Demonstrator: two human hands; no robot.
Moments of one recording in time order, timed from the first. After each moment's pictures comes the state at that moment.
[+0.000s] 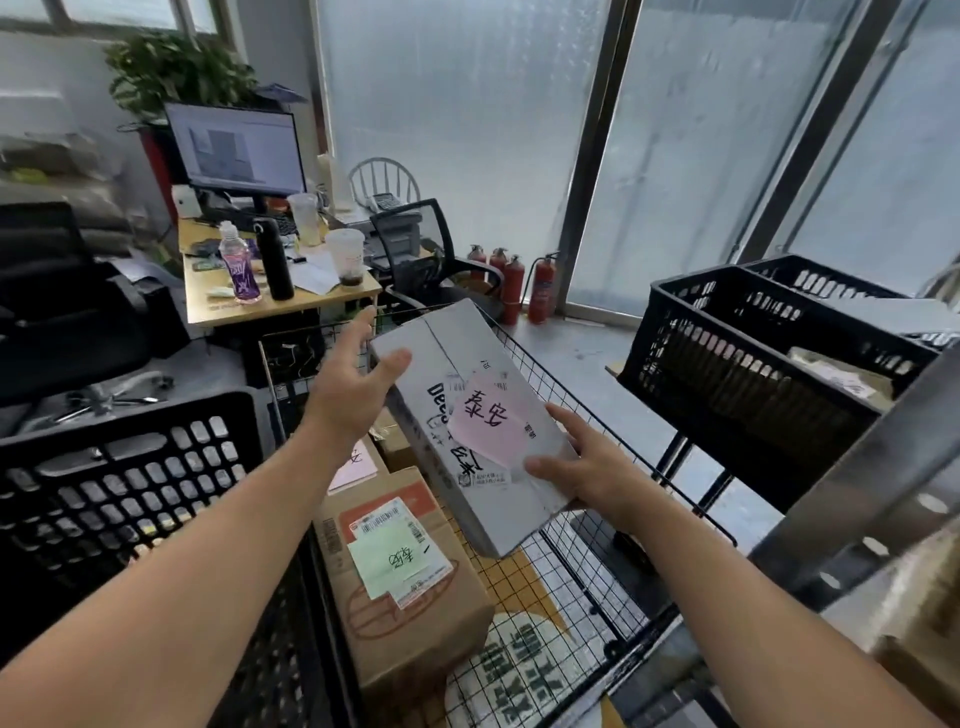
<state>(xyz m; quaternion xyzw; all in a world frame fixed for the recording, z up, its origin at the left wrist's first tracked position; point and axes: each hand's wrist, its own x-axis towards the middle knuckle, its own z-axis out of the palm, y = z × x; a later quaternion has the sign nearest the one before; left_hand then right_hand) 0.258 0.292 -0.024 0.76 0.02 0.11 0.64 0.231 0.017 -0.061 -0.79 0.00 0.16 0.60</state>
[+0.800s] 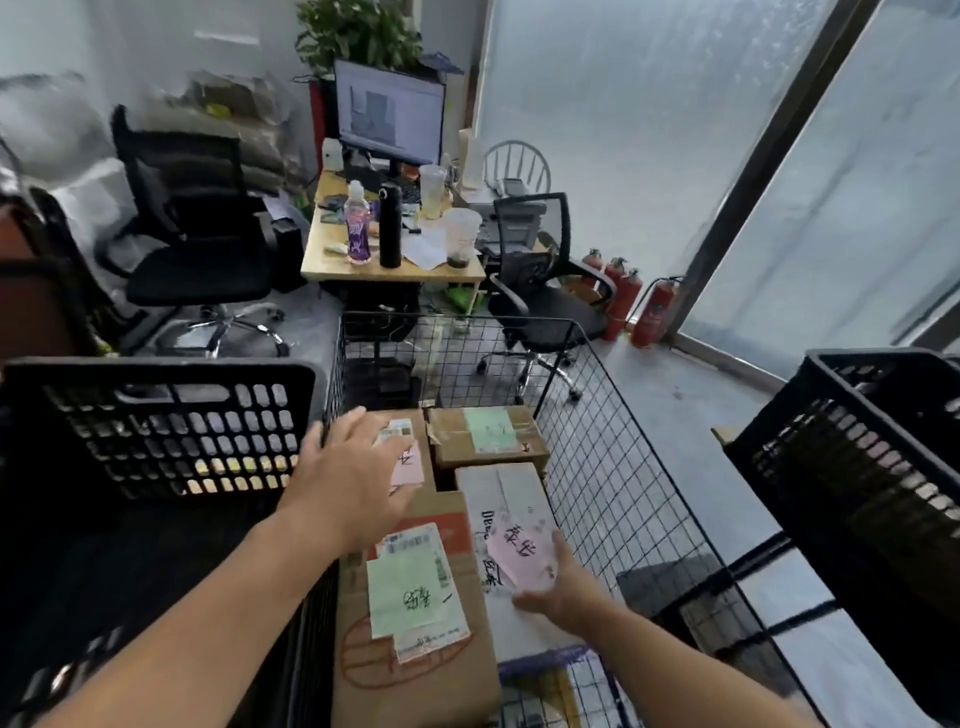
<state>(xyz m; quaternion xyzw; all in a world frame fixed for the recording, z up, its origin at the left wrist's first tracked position) 0.235 0.321 -0.084 0.99 0.09 0.01 0.08 0.310 0.059 -0.214 -0.90 0.03 0.35 0.26</state>
